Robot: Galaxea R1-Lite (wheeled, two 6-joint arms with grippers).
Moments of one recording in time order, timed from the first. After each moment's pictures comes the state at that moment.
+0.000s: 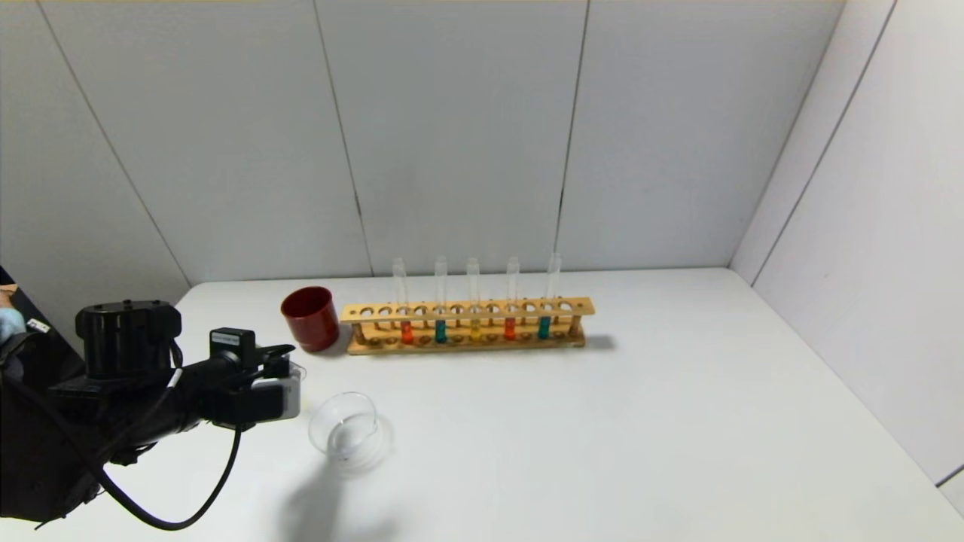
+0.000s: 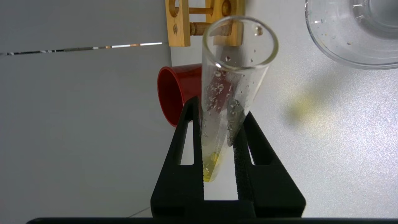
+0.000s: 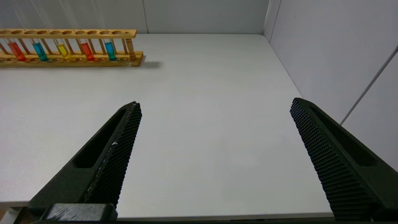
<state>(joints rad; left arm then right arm) -0.02 1.79 -0.41 -0.94 -0.32 1.56 0.00 0.00 0.00 0.00 0.01 0.00</state>
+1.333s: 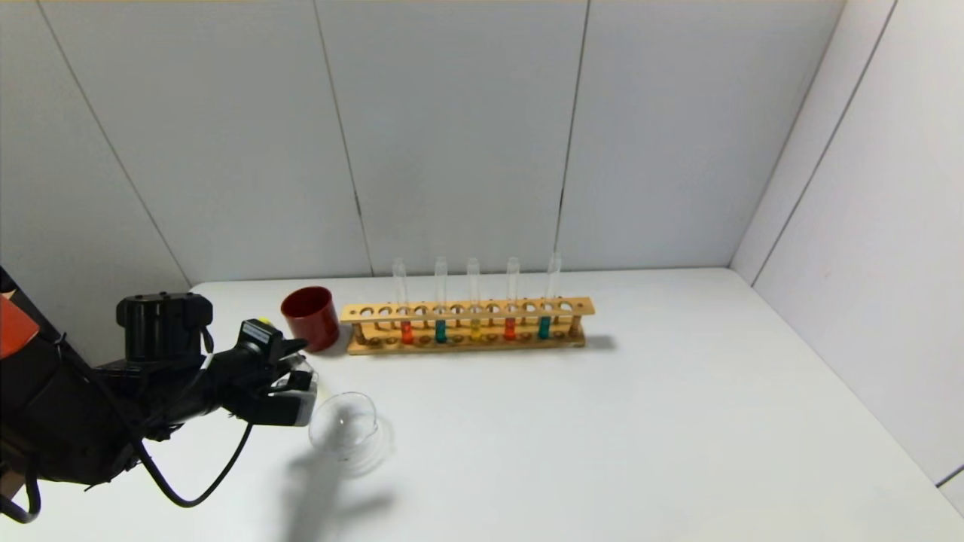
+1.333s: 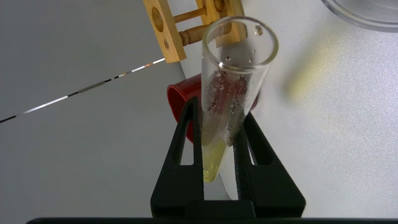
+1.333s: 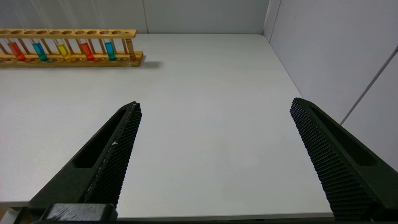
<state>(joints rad) -0.03 1.91 -0.52 -0.92 -0.31 1.84 0.00 0.00 0.00 0.00 0.01 0.00</state>
